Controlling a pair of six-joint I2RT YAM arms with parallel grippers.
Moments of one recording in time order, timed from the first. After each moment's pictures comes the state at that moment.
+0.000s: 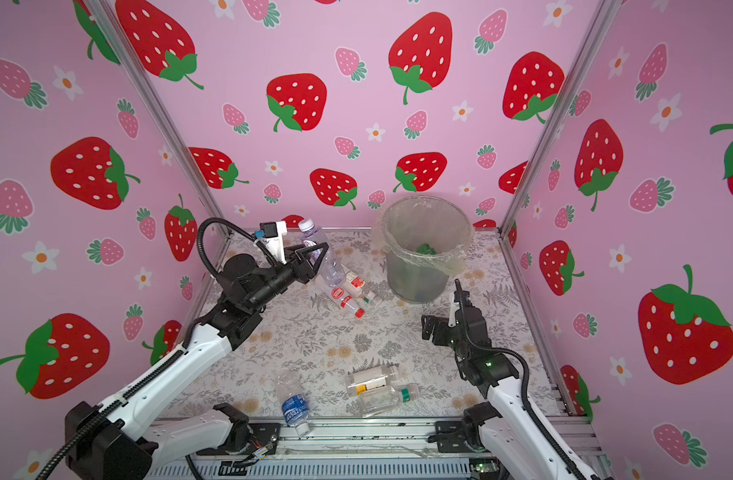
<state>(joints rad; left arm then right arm) -0.48 1.16 0.95 0.28 0.25 -0.52 0.41 0.73 0.46 -0.32 0.00 0.38</state>
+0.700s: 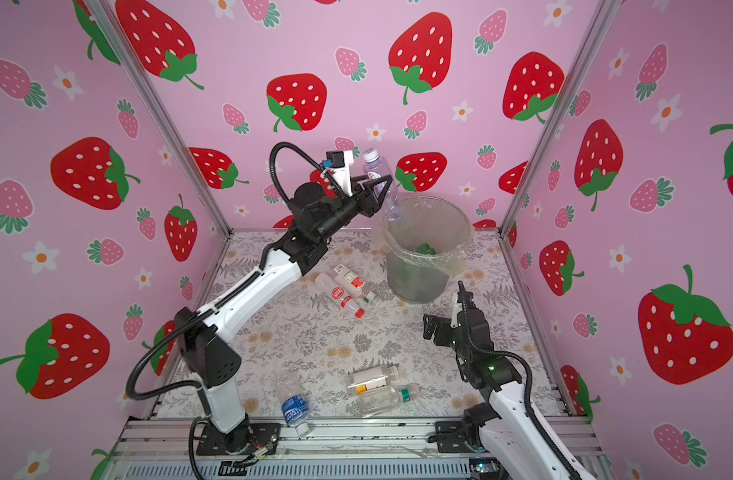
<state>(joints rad) -0.65 1.95 2.03 0.17 0.19 -0.40 0.41 0.68 0.46 -0.35 0.02 0.41</state>
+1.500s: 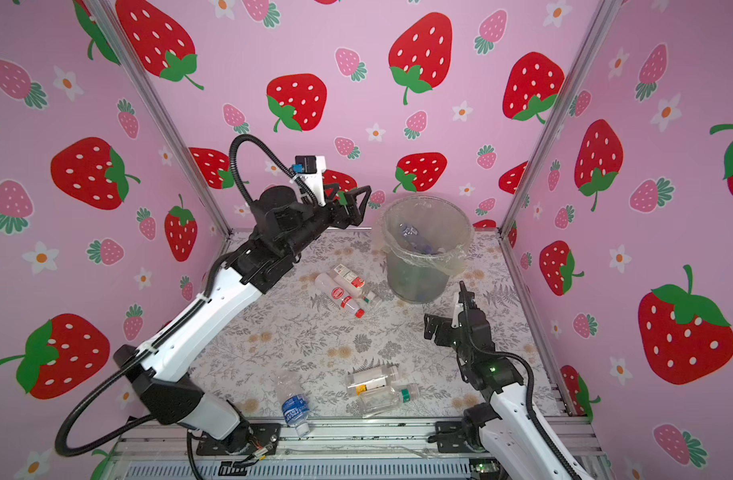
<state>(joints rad) -0.66 1.52 1.74 -0.17 -0.07 -0.30 0.41 0.68 0.47 -0.36 0.03 0.41</state>
